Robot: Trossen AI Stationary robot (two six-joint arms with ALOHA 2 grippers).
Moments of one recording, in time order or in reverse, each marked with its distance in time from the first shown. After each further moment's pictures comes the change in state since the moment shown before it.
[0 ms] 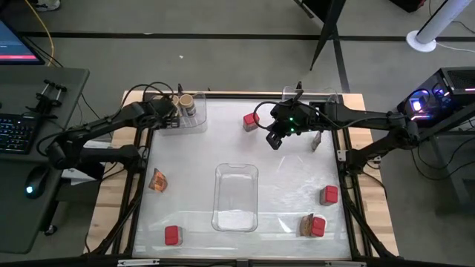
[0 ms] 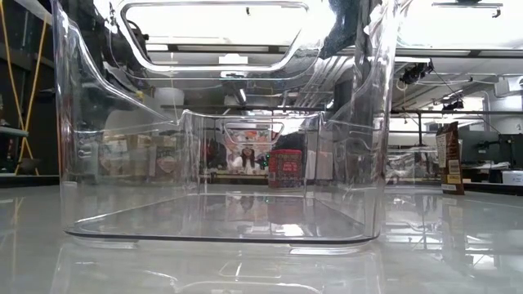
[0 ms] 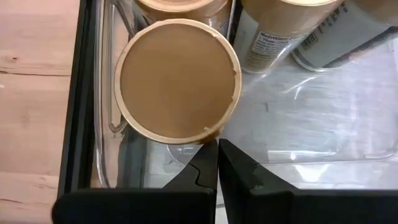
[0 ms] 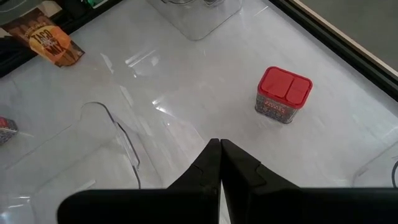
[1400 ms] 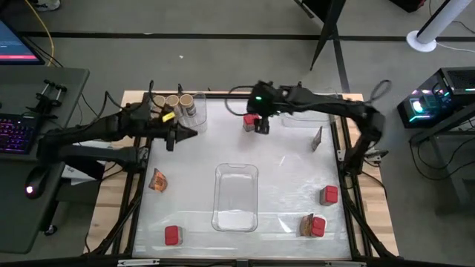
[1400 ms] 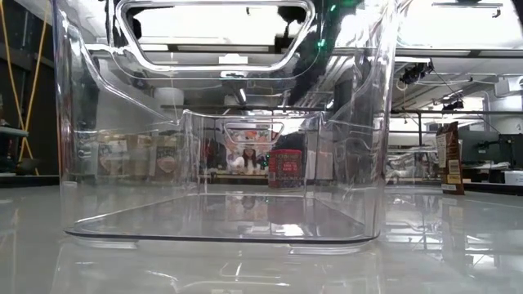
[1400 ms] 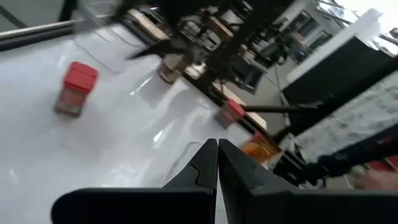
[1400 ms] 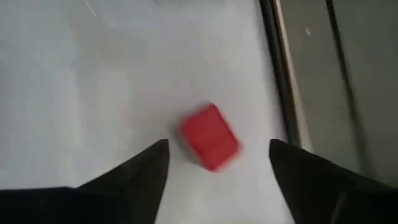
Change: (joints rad) left arm -0.517 -0.303 0.085 0.622 0.517 0.230; right arm -0.210 0.401 0.279 -0.059 0.005 -0.792
